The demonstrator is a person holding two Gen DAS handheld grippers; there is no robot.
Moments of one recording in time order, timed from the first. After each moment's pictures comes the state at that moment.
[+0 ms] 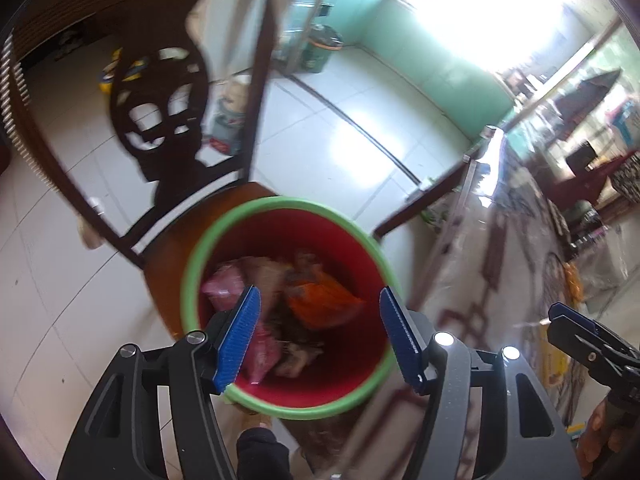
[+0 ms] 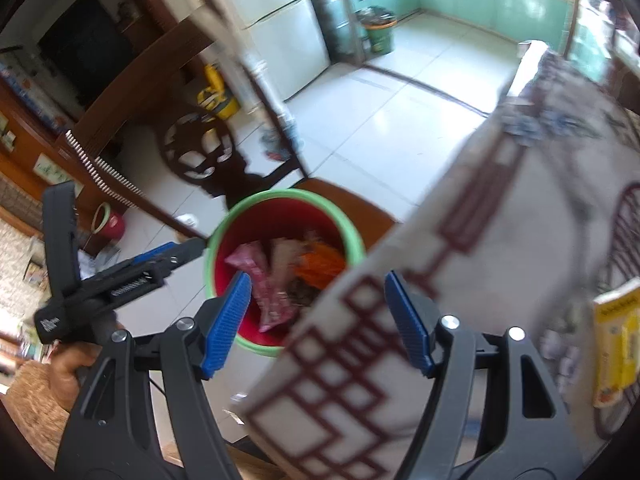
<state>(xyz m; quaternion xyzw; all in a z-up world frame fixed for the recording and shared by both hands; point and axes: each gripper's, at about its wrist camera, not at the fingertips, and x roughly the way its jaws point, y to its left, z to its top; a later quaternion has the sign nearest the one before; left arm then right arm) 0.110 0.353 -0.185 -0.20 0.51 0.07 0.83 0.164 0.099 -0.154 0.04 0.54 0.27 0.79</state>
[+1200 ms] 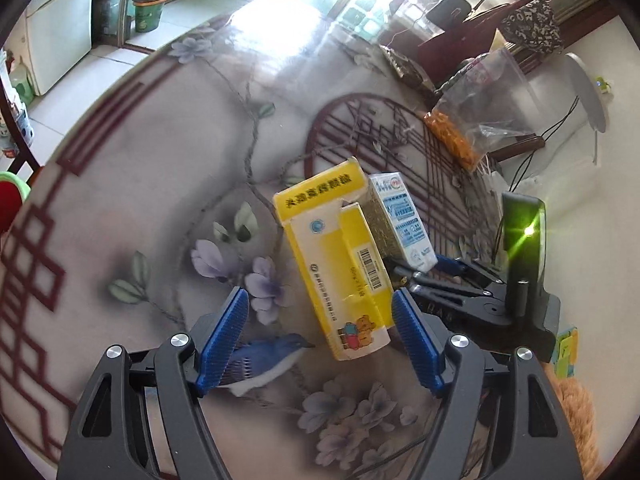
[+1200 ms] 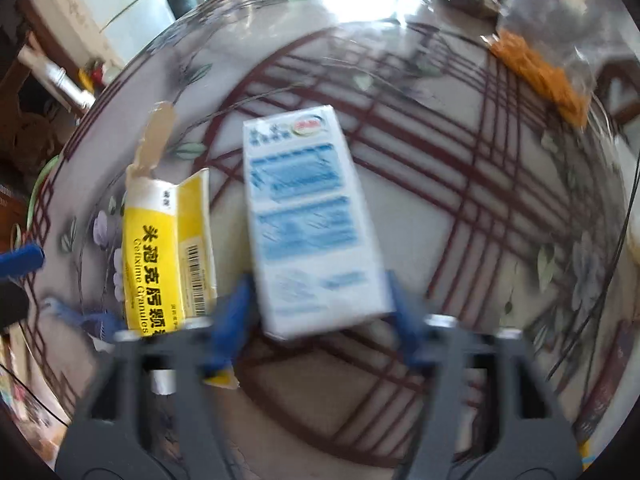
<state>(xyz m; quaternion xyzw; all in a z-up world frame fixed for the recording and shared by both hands) 0.144 -0.048 -0.202 -0.15 0.59 -0.14 0.78 0.184 -0.251 -0.277 0.03 0.60 0.11 0.79</state>
